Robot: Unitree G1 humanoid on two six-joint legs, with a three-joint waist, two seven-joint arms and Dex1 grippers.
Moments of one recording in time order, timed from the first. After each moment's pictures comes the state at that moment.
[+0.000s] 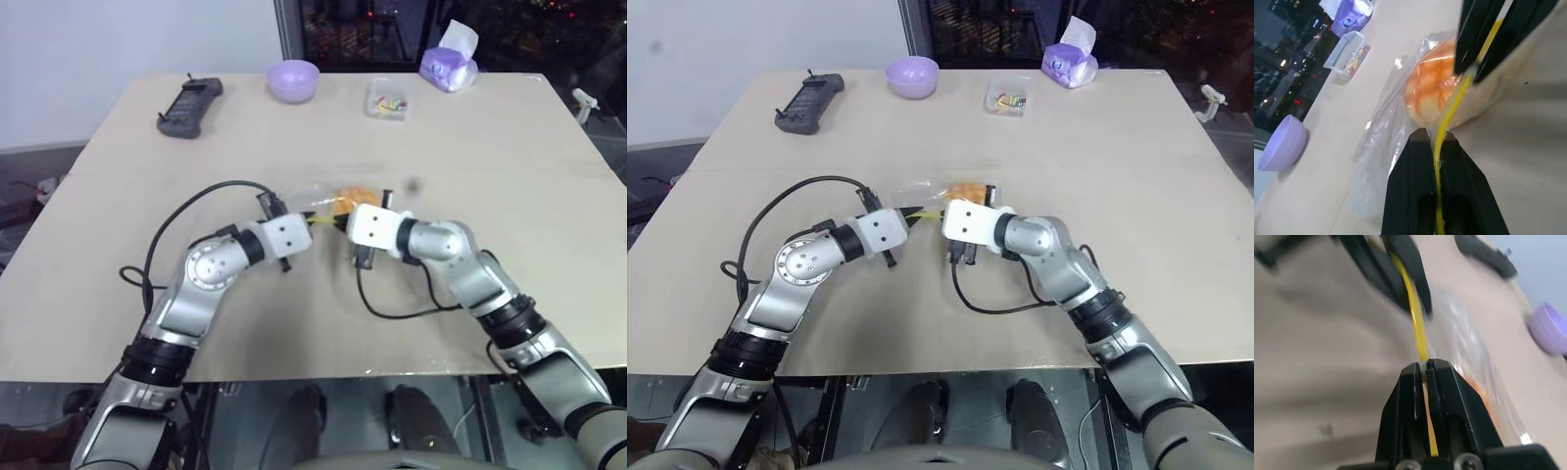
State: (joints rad) left arm -0.39 0.60 -0.15 -0.04 0.20 -0.07 -0.63; right arm -0.66 -0.39 0.45 0.06 -0.34 0.04 0.69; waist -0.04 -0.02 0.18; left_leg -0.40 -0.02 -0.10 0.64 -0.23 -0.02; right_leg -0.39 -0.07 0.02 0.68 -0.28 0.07
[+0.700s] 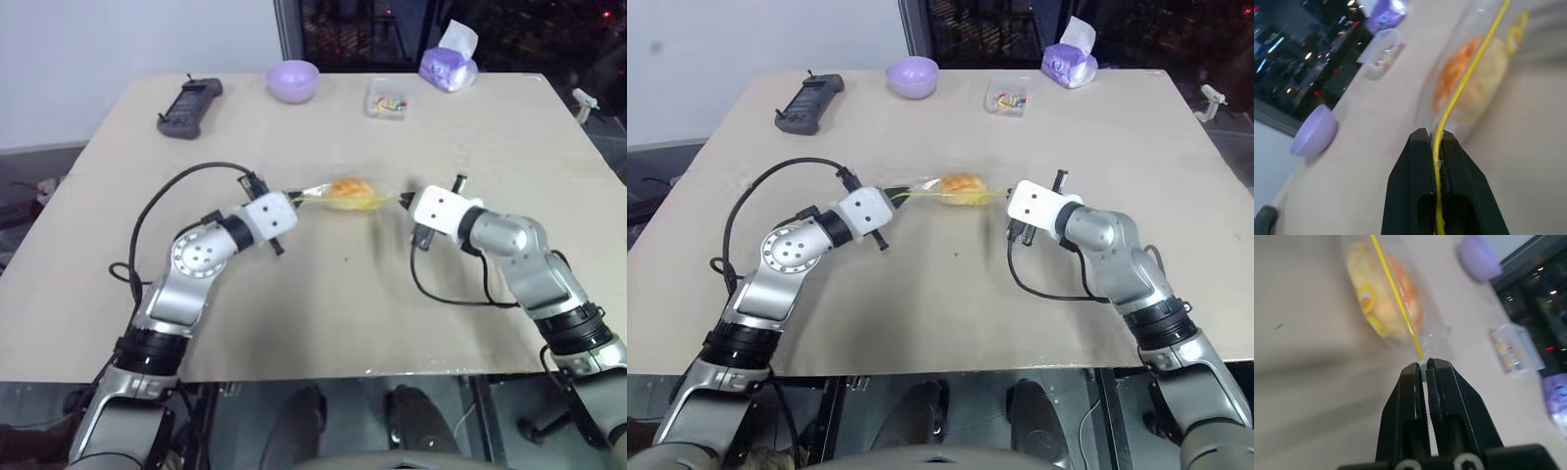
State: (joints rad) left arm -0.52 0.58 -0.11 0.08 0.13 -0.03 -0.56; right arm -0.66 -0.57 0.30 0.02 -0.32 0.10 0.59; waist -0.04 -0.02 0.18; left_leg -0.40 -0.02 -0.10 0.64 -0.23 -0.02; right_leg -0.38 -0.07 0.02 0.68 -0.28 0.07
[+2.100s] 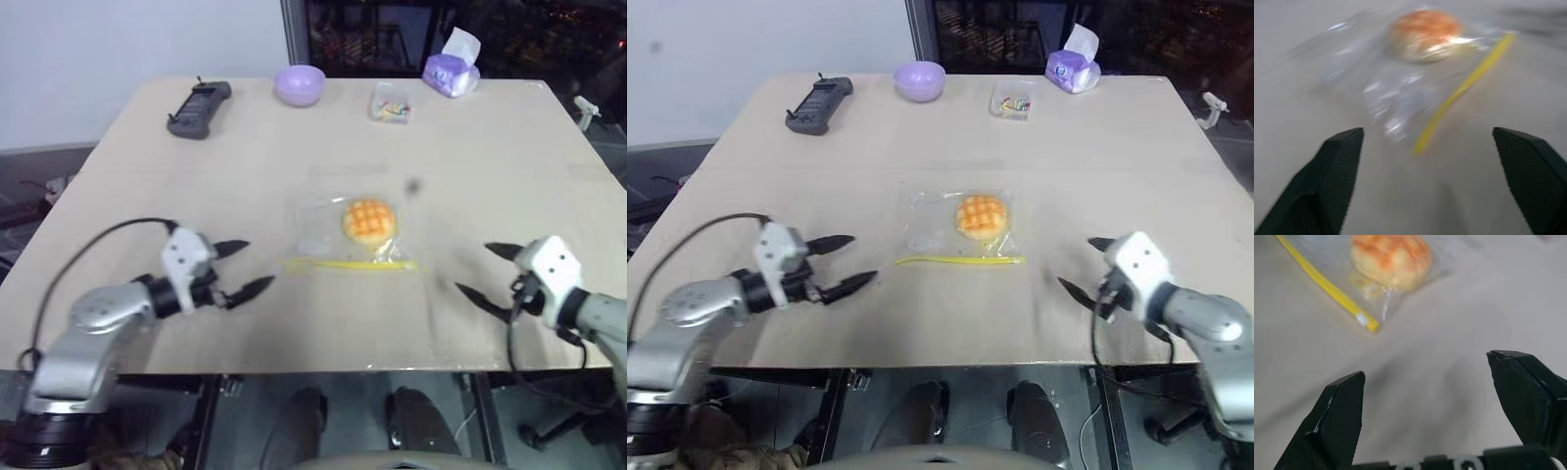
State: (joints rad) left arm 0.04 0.85 0.26 -0.26 -0.53 0.37 -0.89; right arm 0.13 -0.74 -0.27 -0.57 0.24 0.48 0.82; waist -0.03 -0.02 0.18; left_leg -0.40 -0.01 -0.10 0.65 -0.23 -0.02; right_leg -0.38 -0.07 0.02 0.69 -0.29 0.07
